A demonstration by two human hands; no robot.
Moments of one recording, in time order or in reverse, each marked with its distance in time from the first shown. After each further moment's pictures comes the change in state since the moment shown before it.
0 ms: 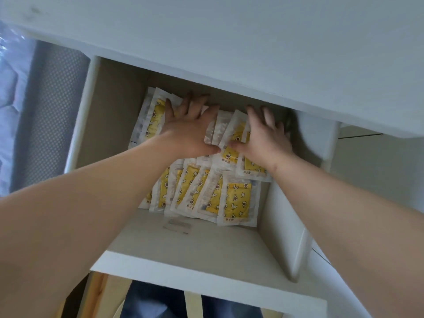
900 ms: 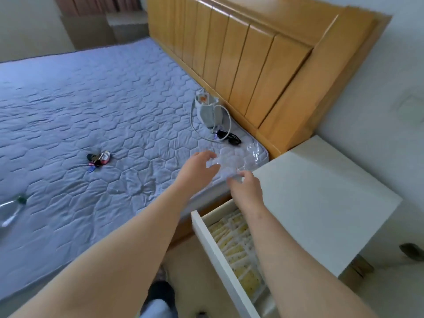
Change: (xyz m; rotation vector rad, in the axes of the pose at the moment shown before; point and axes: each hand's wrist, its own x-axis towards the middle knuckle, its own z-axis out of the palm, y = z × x) left_hand -0.399 0.009 -0.211 -0.904 0.885 -0.634; right_hand -0.335 -0.205 -0.160 0.381 0.057 -0.598
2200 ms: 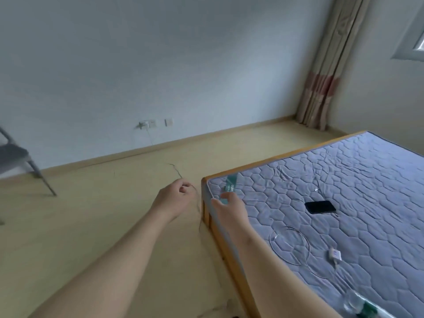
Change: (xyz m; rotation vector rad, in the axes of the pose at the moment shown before) left_hand -0.723 -0.466 -0.436 -0.237 1.439 -1.238; right_hand -0.652 -0.266 0.647 -0.434 -1.407 -0.968
